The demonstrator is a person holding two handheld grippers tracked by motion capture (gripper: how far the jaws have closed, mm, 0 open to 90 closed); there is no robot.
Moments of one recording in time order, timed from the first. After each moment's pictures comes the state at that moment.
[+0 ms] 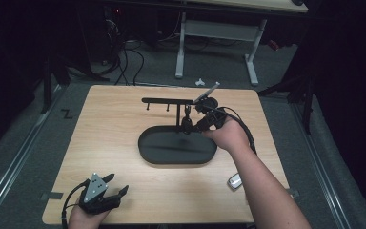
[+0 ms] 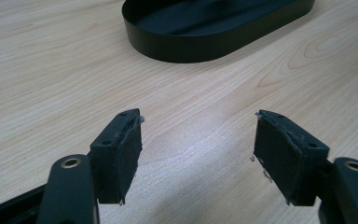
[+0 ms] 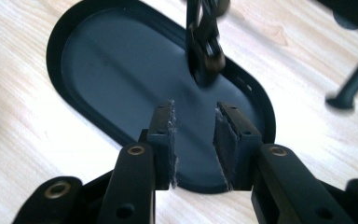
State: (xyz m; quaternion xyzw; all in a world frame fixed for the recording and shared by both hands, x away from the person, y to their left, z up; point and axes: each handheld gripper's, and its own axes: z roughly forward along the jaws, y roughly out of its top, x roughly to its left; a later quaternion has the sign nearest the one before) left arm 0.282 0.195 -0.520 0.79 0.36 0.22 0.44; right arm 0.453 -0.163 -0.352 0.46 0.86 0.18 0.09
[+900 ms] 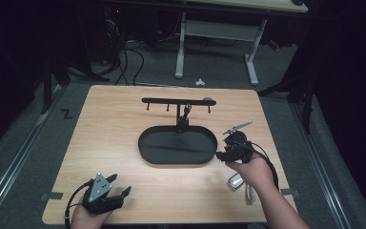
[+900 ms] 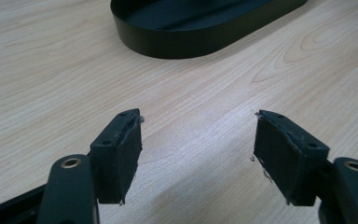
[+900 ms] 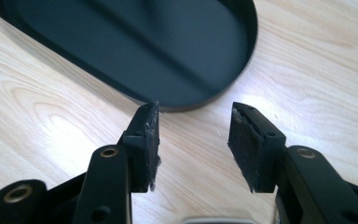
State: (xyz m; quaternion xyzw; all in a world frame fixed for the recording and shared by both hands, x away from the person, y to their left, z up) left arm 0.283 0.187 -0.522 0.80 0.35 0.21 0.43; right arm 0.382 -0.244 -0.422 0.50 0.83 0.21 0.12
